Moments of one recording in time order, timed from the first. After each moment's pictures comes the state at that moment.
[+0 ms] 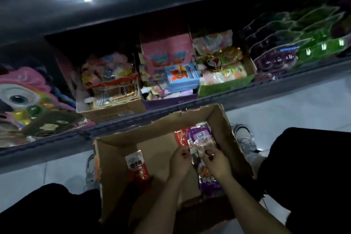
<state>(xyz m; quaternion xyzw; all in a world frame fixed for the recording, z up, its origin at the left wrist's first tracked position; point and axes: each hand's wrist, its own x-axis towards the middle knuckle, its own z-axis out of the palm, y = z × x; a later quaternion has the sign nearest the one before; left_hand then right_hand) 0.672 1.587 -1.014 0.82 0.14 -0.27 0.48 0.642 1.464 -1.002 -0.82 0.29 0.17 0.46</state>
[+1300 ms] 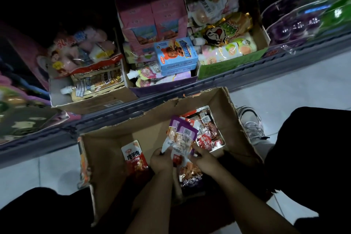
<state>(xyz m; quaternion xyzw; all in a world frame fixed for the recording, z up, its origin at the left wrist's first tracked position) 0.671 1.622 -1.068 0.71 0.46 -0.19 0.50 0.640 1.489 -1.063 -0.69 0.27 0.34 0.58</state>
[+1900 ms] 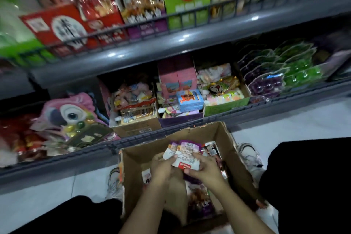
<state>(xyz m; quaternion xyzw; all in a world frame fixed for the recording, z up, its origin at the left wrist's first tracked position) 0.682 1.648 -0.916 0.65 0.37 -0.18 0.64 0.633 1.504 -0.922 -0.70 0.17 0.14 0.68</state>
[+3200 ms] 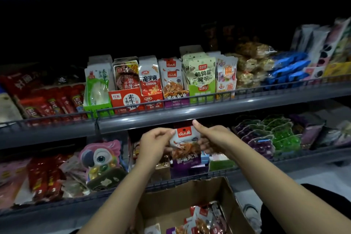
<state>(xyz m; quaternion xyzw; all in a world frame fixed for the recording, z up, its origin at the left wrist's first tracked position) 0.698 1.677 -0.643 0.77 -0.01 0.04 0.64 0.695 1.497 -0.625 -0.76 0.10 0.11 0.63</state>
